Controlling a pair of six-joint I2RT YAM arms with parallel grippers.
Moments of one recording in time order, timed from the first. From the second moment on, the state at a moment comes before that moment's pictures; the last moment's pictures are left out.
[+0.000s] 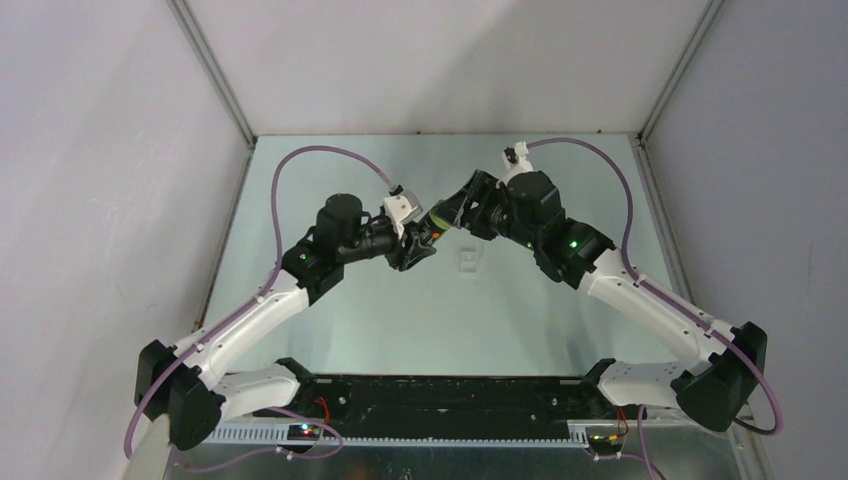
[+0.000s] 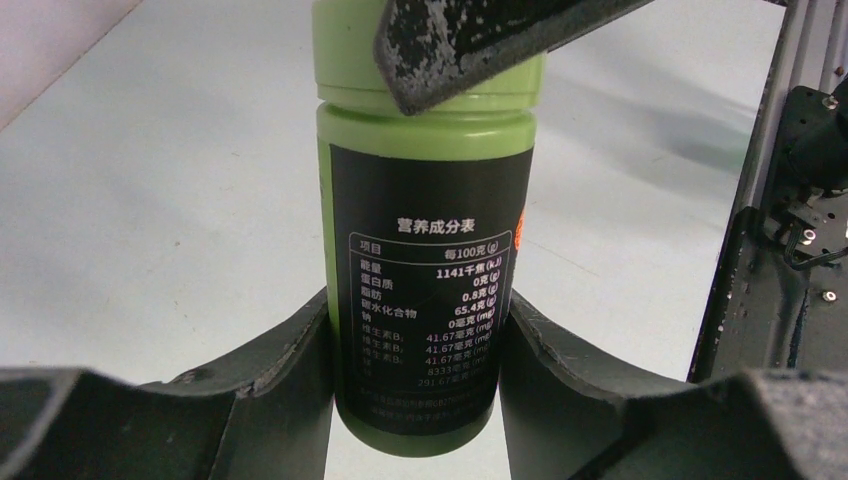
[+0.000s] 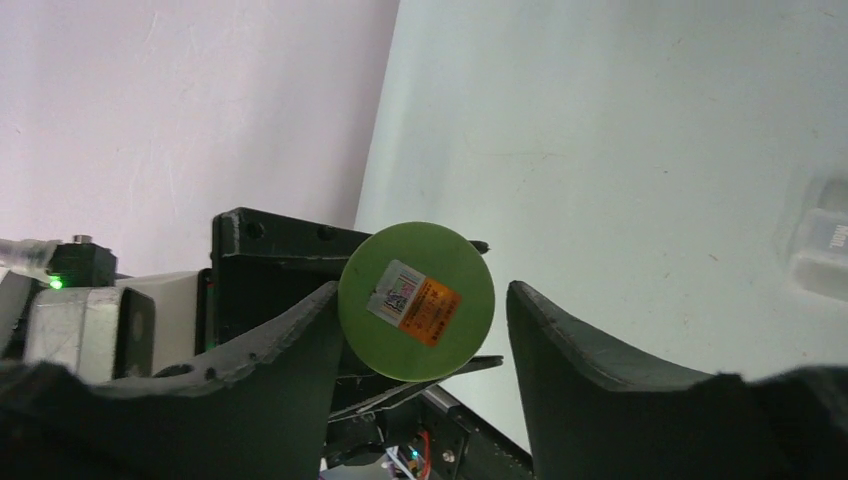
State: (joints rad) left arm -0.61 1.11 0.88 -0.09 0.47 0.16; right arm 0.76 1.23 1.18 -0.26 -0.01 0.92
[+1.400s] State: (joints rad) left arm -0.61 1.12 0.98 -0.12 0.97 0.15; right arm 0.52 1.06 1.14 -0.17 -0.87 0.30
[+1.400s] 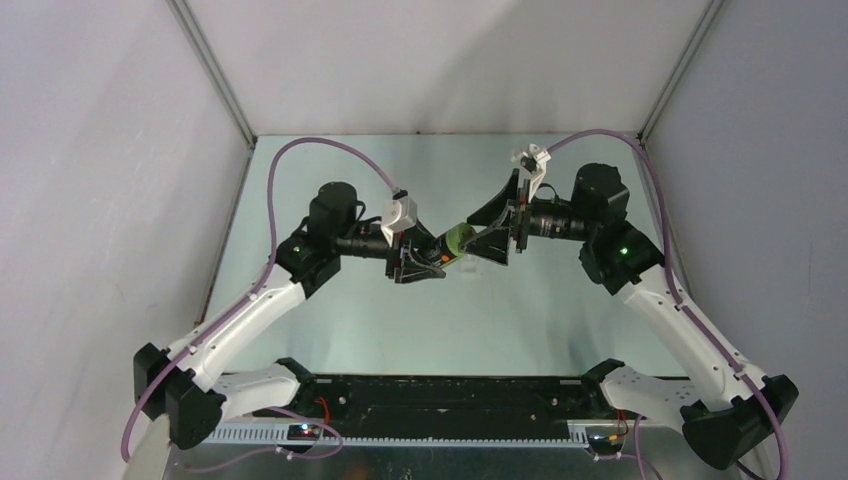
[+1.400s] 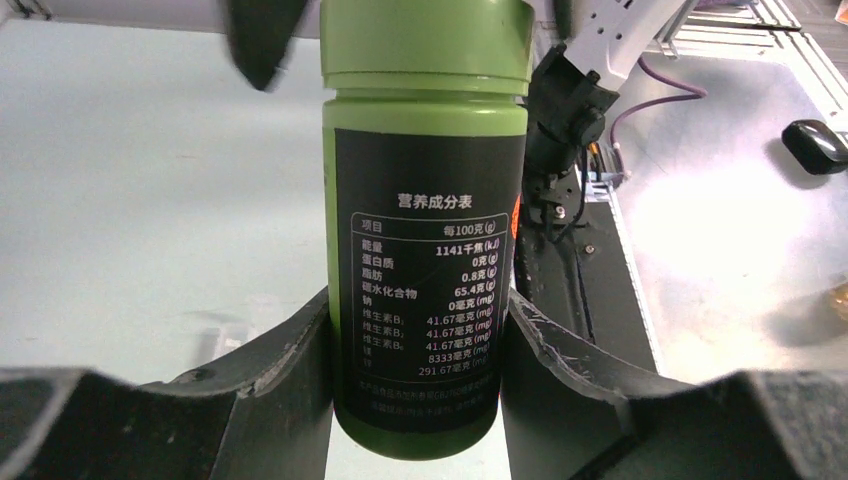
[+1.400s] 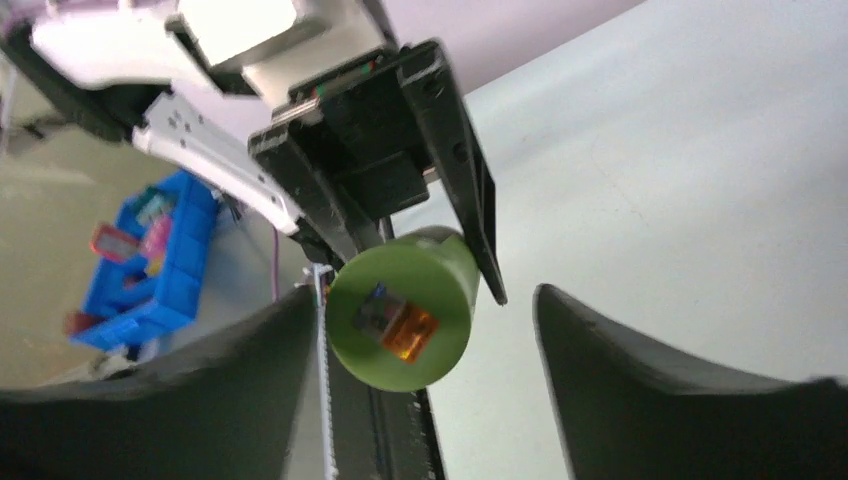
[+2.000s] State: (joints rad) left arm -0.62 1.11 0.94 -0.14 0.75 0.16; right arm 0.72 1.16 1.27 -0.32 -0.28 0.59
